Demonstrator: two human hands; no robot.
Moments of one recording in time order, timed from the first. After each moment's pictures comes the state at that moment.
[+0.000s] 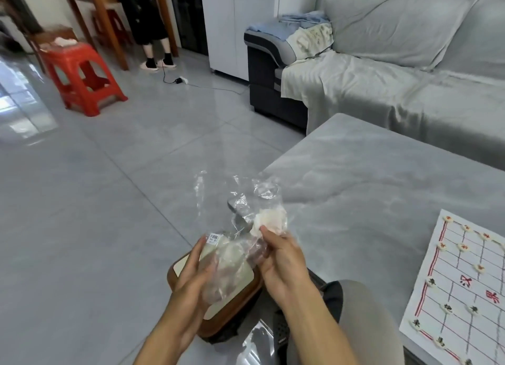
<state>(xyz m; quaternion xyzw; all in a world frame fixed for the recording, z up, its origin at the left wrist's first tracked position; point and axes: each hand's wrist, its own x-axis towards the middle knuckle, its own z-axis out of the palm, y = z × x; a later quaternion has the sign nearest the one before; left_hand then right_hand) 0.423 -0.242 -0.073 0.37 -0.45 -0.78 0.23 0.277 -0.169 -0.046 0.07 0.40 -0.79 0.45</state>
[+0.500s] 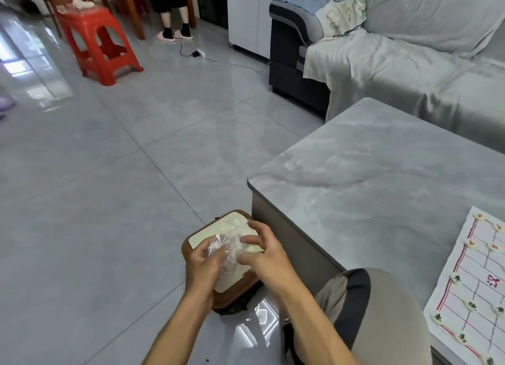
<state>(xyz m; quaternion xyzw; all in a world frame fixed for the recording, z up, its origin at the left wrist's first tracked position) 0.420 -0.251 -0.112 0.53 -0.45 -0.66 0.29 0.317 -0.178 -0.099 -0.27 0.68 -0.50 0.46</state>
